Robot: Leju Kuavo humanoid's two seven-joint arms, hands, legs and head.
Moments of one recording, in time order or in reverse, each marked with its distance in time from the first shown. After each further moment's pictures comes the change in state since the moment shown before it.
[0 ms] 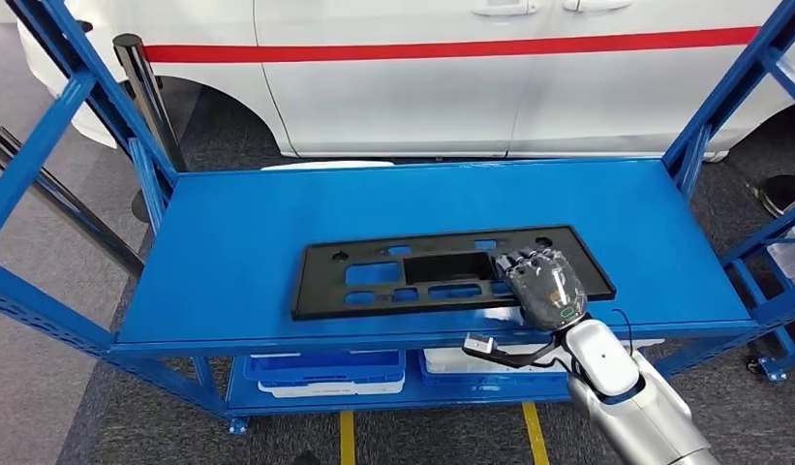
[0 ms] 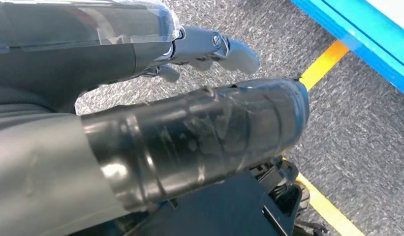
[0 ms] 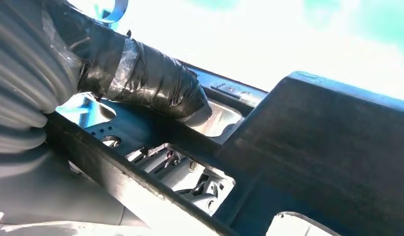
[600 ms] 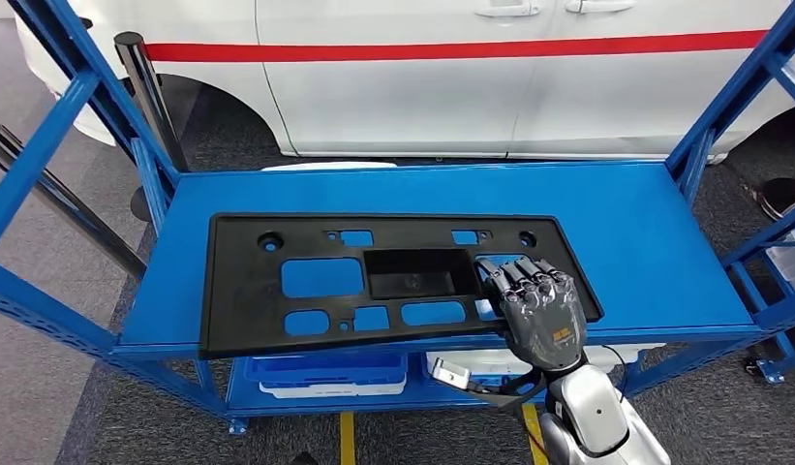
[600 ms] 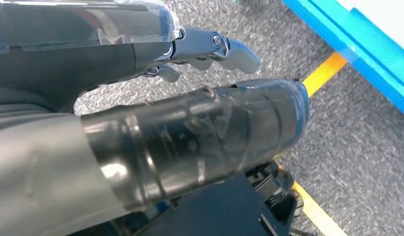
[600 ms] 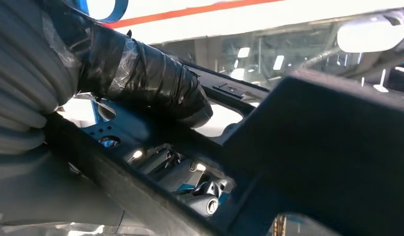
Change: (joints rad) left arm 0.008 0.000 0.000 0.000 0.032 0.027 -0.026; right arm 0.209 0.107 -0.077 -0.334 0.032 -0.155 0.041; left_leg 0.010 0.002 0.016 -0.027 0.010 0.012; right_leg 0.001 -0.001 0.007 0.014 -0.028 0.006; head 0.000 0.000
